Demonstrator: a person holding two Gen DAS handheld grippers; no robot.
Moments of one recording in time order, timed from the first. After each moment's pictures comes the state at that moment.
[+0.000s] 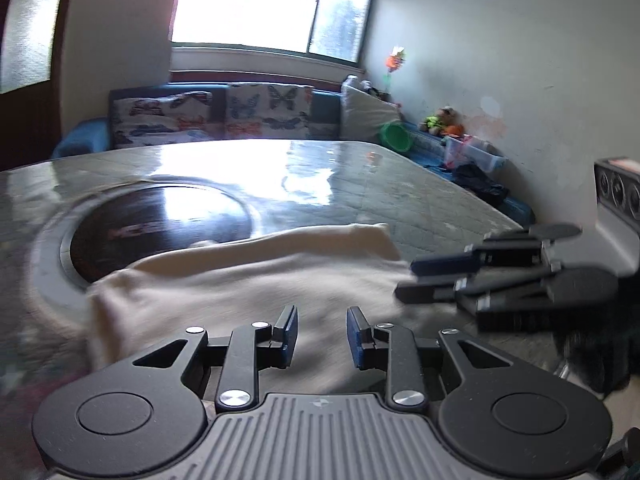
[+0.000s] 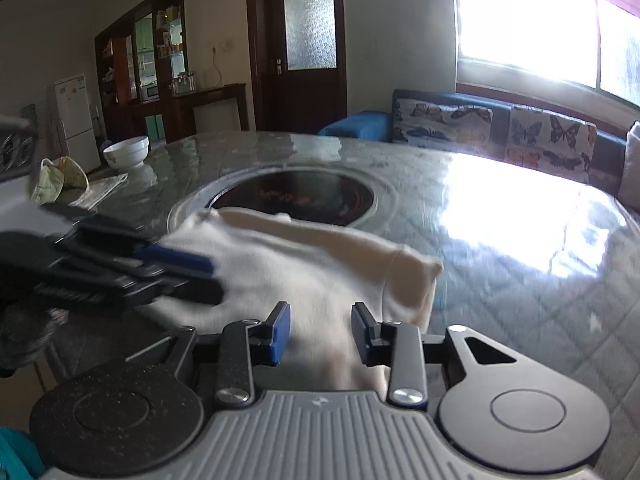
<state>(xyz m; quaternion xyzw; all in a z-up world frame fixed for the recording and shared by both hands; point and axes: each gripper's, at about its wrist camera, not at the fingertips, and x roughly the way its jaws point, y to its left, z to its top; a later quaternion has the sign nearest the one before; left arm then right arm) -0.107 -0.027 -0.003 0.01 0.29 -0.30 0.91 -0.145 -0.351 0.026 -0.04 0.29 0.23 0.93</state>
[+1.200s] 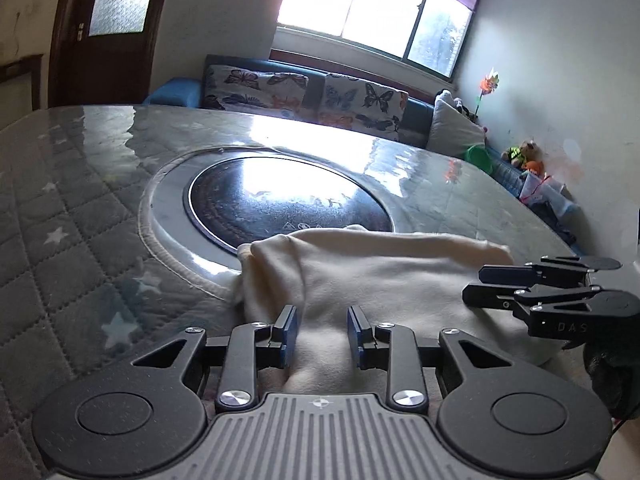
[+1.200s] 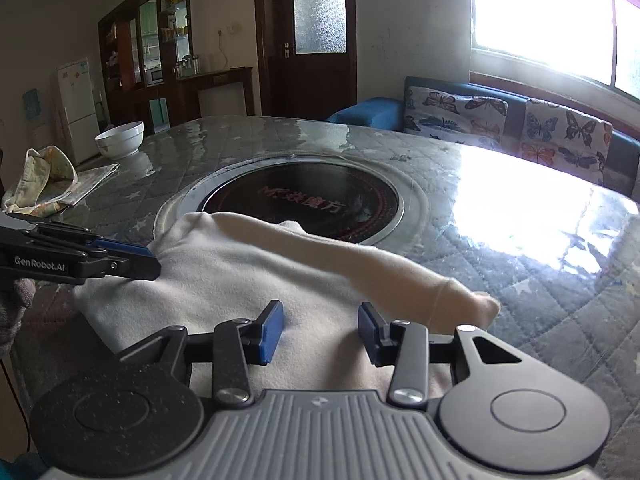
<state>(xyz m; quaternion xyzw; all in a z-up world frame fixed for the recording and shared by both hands) -0.073 0.051 -0.016 -0.07 0.32 -0.19 0.93 -0.098 -0.311 0.011 -0.06 0.31 0.23 0.92</state>
